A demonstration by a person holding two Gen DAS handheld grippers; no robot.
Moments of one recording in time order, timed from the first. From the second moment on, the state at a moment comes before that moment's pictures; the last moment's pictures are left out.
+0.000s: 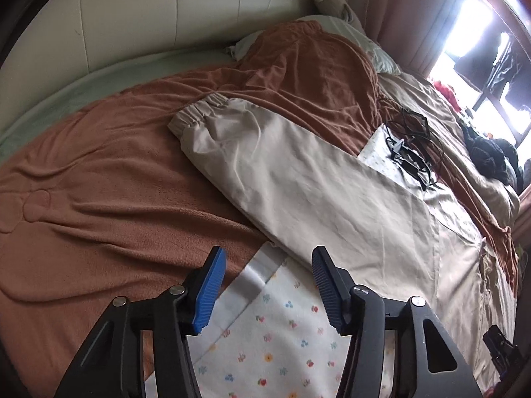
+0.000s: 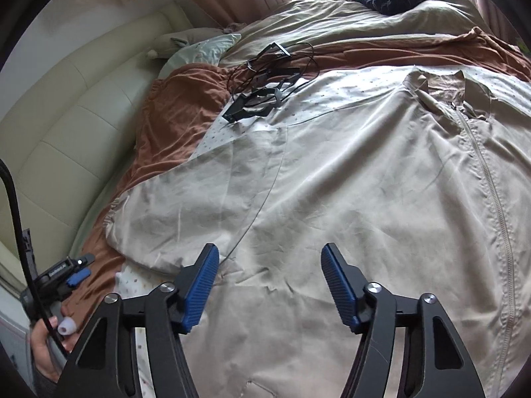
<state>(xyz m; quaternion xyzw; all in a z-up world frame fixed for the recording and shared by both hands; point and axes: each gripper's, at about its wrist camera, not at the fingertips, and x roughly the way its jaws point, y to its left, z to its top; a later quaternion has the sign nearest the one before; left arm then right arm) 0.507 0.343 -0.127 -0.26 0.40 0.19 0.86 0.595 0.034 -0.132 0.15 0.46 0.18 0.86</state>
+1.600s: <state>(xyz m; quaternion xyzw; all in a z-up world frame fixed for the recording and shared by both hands) 0.559 0.191 0.059 -0.18 0.29 -0.02 0.94 0.577 -0.035 -0.147 0.31 0.49 0.23 0.78</state>
